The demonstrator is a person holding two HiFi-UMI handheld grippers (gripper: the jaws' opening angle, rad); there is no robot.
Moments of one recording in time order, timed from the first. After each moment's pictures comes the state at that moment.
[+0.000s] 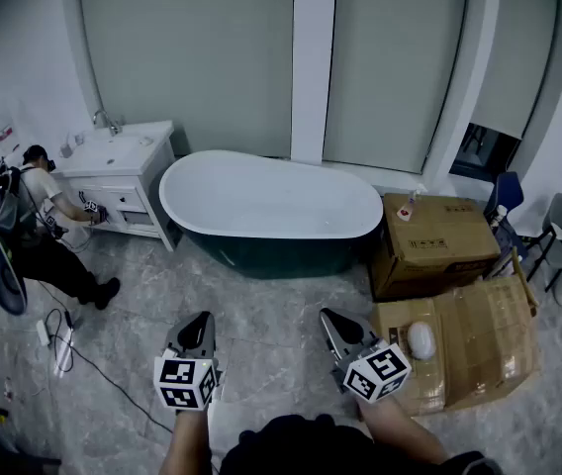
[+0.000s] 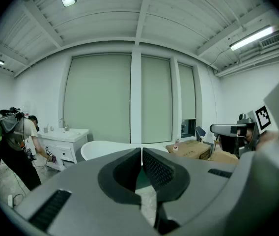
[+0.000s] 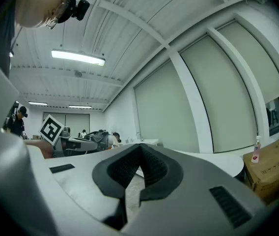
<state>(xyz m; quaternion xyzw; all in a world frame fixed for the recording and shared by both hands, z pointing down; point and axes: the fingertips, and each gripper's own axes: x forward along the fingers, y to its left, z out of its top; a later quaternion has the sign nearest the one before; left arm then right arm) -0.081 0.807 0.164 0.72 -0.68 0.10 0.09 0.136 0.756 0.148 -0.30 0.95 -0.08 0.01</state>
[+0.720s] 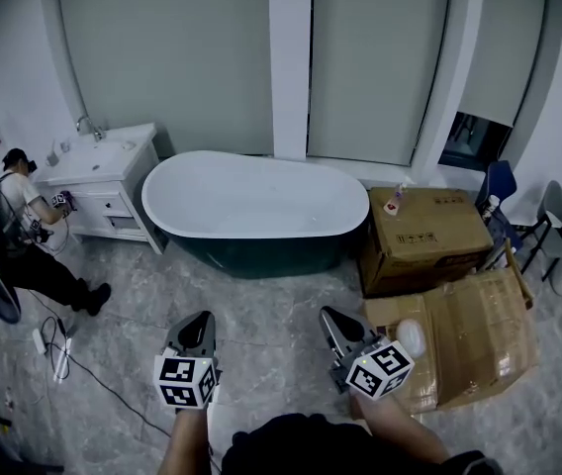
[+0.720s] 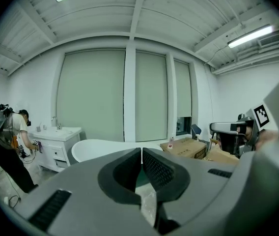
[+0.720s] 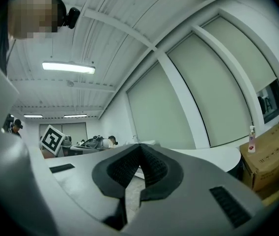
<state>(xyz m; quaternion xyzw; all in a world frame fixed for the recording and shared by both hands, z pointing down) -0.017 0.761 0.173 0.74 -0.66 0.12 0.10 0.203 0.718 0.157 -0.31 0.94 -0.13 0.05</state>
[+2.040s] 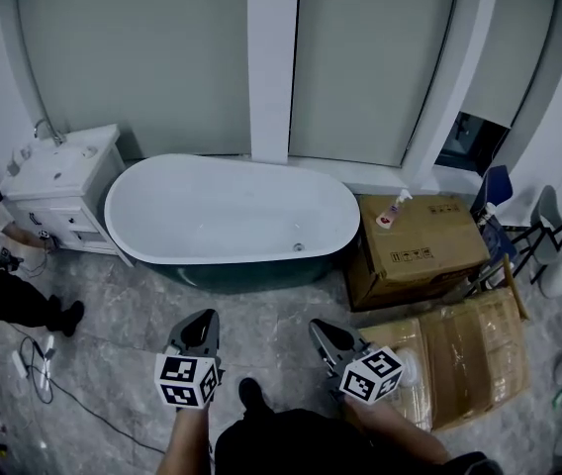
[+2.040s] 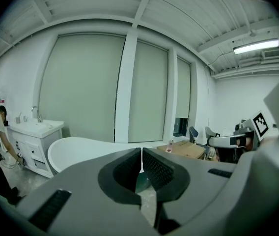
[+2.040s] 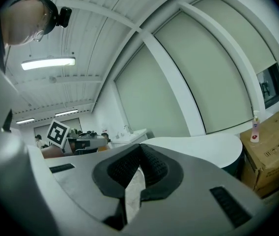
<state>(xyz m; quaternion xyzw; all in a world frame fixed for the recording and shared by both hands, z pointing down) -0.033 0.535 0.215 0.77 -0.61 0.10 0.13 0.164 0.528 0.223 -0.32 0.93 -0.20 -0.01</state>
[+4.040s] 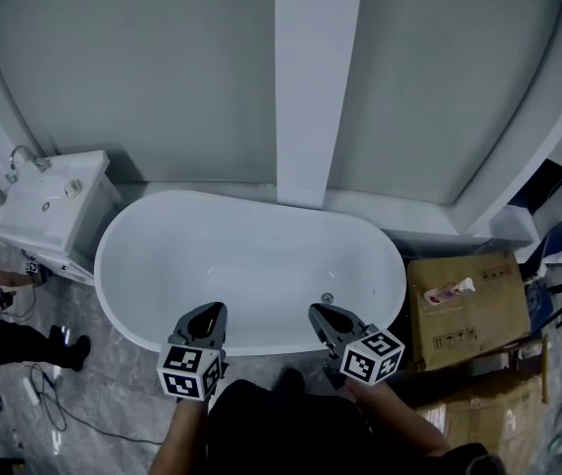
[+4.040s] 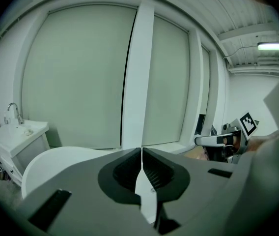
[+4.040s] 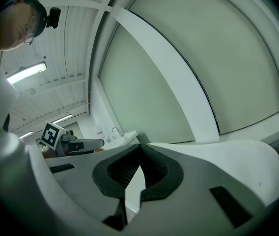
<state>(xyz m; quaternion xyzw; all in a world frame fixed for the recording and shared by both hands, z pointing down) -0.163 0.059 0.244 0.76 -0.60 0.14 0.17 0.014 0.023 0.261 -0.28 0.92 -0.27 -0.03</state>
